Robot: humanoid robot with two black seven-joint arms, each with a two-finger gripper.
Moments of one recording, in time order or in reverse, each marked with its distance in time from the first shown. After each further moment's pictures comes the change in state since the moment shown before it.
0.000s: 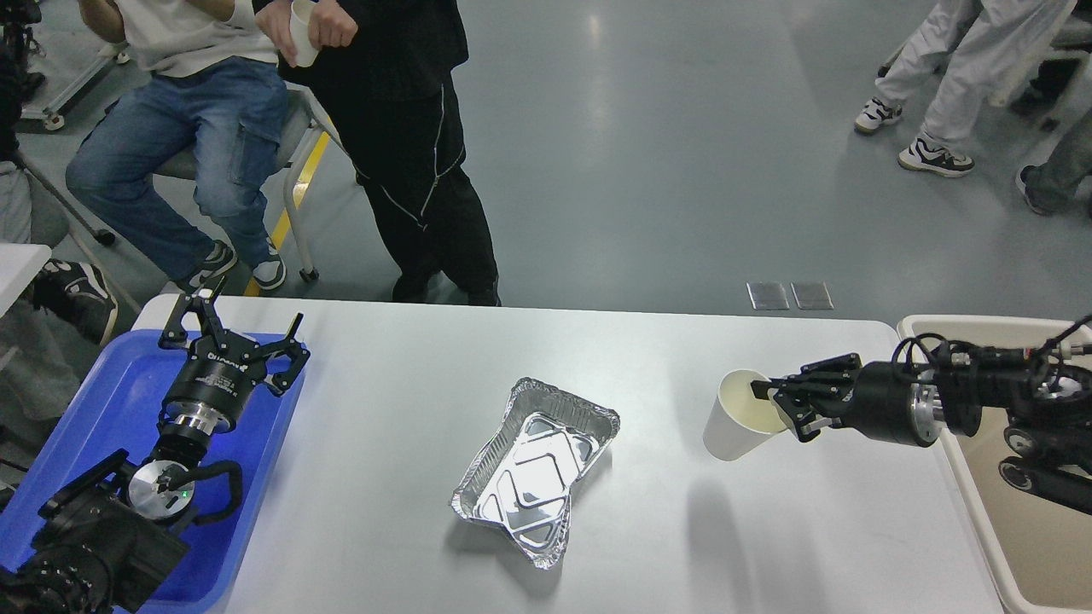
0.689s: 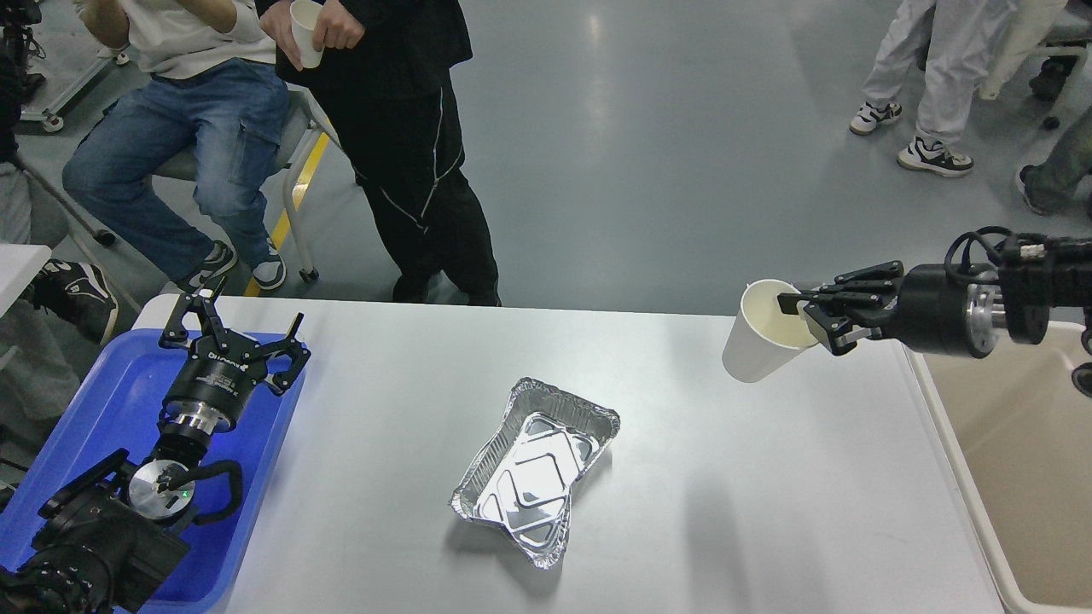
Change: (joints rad) left arm 0.000 0.000 0.000 0.000 0.000 0.000 0.000; right arm 0.284 -0.158 0.009 0.151 0.064 0.193 0.000
